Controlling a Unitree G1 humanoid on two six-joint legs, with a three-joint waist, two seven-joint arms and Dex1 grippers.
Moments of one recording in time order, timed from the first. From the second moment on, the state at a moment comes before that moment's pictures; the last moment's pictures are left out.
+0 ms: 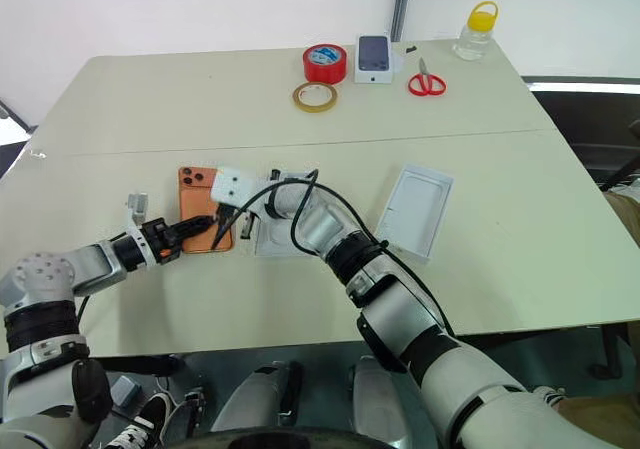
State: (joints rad) left arm -0.43 0.48 0.62 0.32 -0.90 1.36 -0.57; right arm -0.94 0.07 0.38 0.61 -0.19 0.15 0.69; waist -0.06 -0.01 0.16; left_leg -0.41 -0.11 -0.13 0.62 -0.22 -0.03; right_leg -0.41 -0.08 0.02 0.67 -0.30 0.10
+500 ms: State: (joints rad) left arm -0.40 0.34 0.80 0.19 -1.13 1.46 -0.33; right arm -0.59 -0.33 0.39 -0.01 0.06 0.27 1.13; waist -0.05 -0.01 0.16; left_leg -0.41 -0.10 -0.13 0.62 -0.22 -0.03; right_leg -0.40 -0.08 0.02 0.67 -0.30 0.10
